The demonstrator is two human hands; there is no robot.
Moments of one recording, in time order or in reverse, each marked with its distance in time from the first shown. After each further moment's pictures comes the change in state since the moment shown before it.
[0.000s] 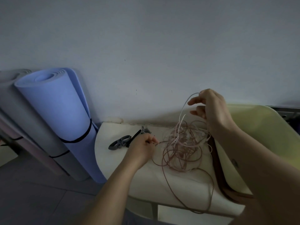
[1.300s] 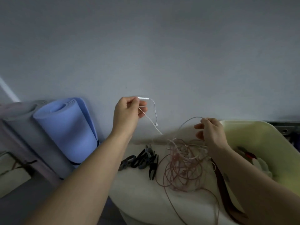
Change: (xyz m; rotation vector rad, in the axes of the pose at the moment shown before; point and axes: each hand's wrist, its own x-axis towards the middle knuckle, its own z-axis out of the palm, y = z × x) left_hand 0.042 0.104 -0.075 -0.610 0.422 0.264; right_hand 0.030 0.044 -0.016 -0.018 0.202 0.149
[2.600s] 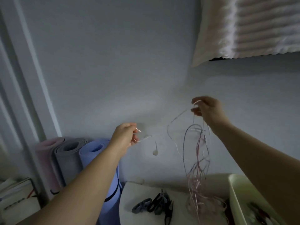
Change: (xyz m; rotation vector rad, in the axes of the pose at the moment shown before) left_hand 0.022 0.126 -0.071 0.005 0.069 -0.174; right_hand -0.005 -0.233 0.047 -0.020 -0.200 -0.591
